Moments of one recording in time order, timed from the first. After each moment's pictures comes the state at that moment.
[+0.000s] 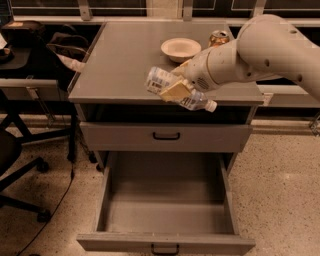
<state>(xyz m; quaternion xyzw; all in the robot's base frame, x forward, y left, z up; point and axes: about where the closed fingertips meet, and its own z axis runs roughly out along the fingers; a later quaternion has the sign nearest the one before) 0.638 -0.043 0.895 -0.52 0.72 0.11 0.44</state>
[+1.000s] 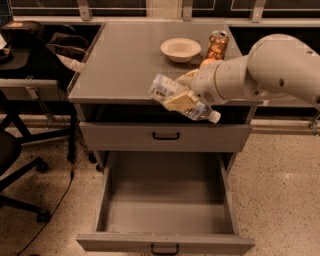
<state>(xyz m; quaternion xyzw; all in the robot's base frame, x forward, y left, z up) 0.611 -0.051 0.887 -0.51 0.72 0.11 0.47</state>
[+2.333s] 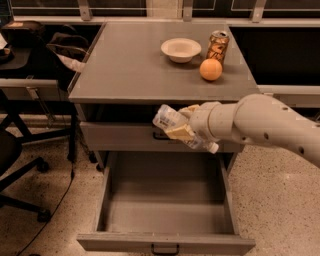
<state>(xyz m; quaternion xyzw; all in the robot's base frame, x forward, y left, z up) 0.596 -0.065 0.795 -0.46 0.75 0.08 0.47</state>
